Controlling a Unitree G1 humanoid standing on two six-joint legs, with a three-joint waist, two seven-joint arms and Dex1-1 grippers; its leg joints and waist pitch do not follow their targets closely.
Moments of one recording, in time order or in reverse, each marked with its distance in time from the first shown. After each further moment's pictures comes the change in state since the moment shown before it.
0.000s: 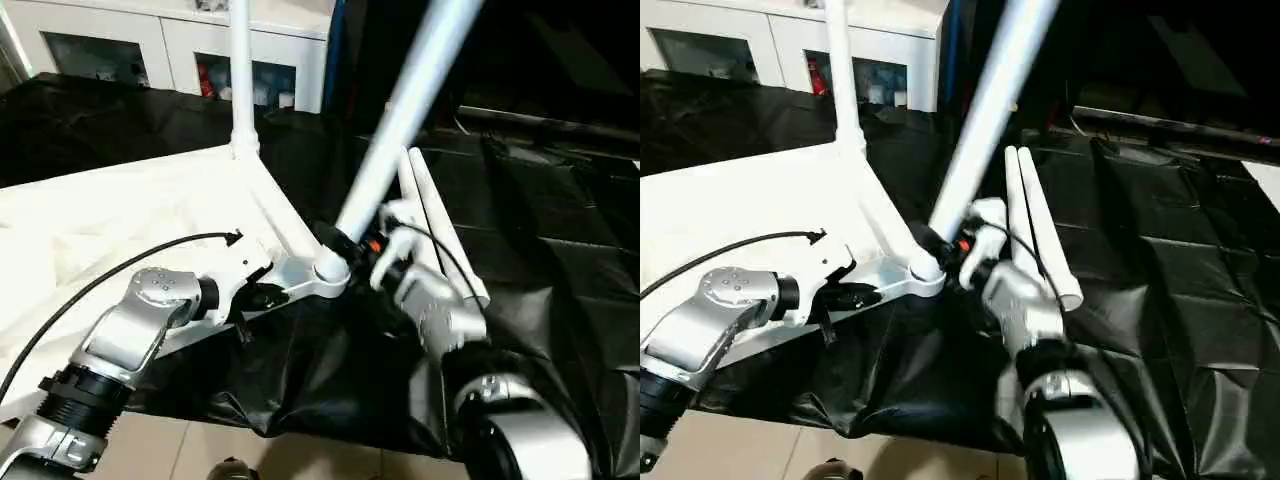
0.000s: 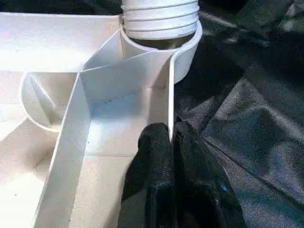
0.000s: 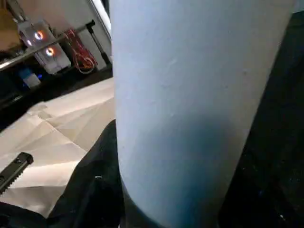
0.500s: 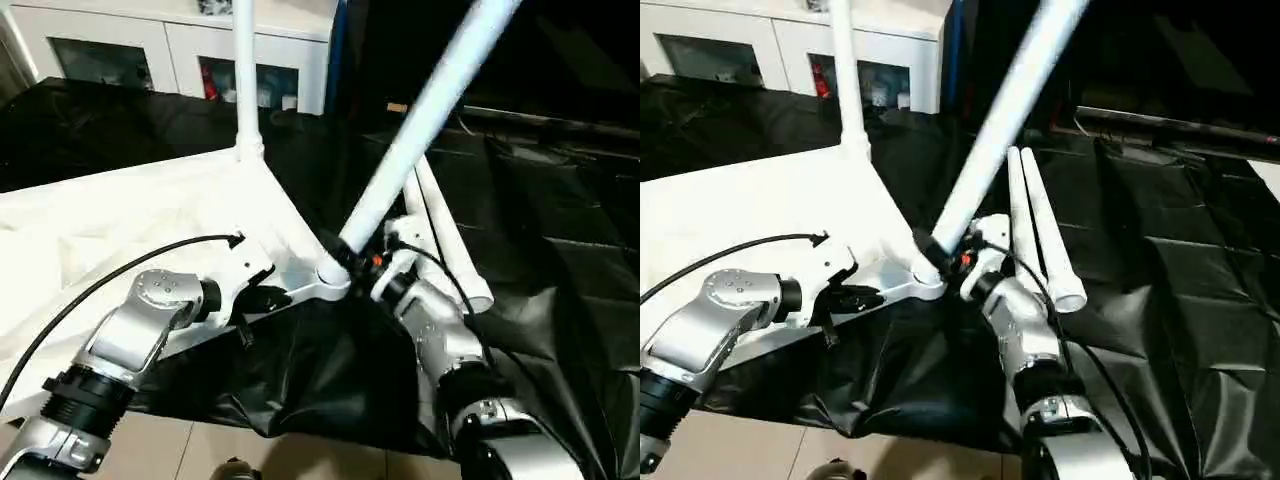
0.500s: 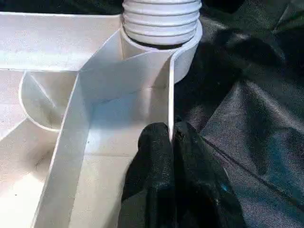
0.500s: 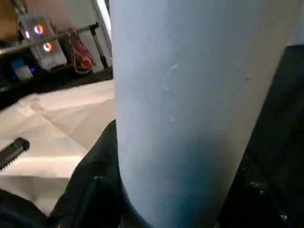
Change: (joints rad) left arm -0.001 -0.009 -0.001 0.019 0.004 -0.021 -0.008; right arm 0.087 0.002 0.071 -0.077 -0.096 -0.167 -0.025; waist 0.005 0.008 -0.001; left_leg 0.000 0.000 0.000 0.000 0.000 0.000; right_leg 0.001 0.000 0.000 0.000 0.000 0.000
